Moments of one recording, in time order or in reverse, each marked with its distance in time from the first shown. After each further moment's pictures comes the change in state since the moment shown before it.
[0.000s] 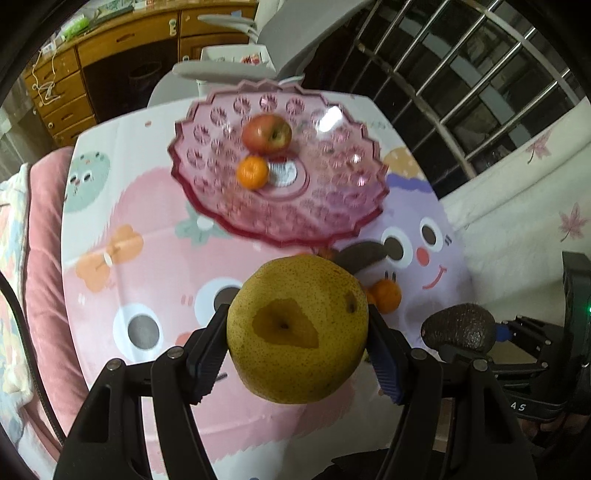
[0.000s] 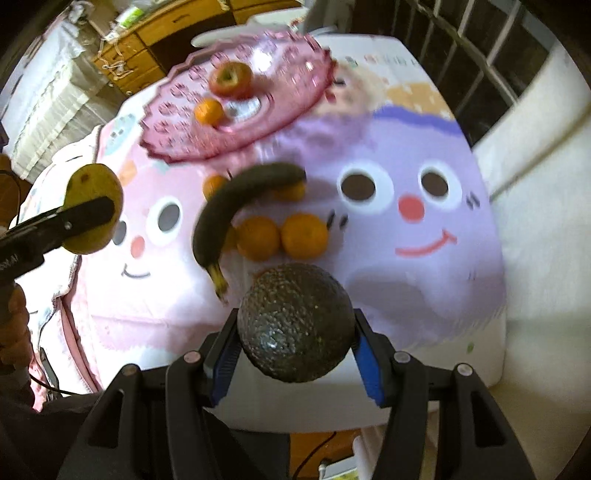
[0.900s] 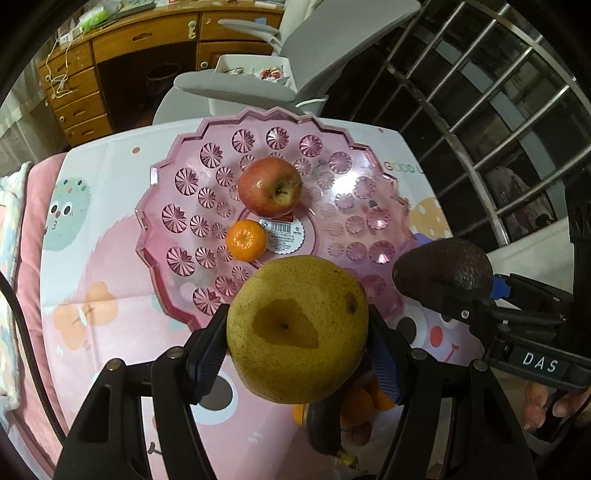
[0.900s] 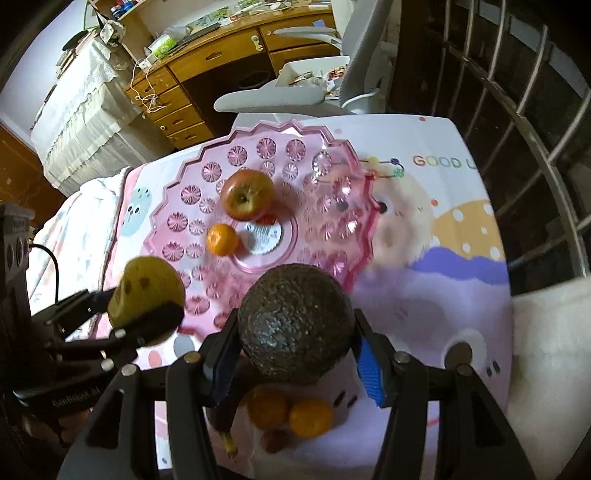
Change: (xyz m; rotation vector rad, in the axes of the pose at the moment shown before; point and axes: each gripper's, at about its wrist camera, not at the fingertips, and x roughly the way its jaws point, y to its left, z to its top) left arm 0.064 -0.007 0.077 -0.105 -0.048 0.048; right arm 0.016 -0.013 0.151 -0.086 -0.149 0.136
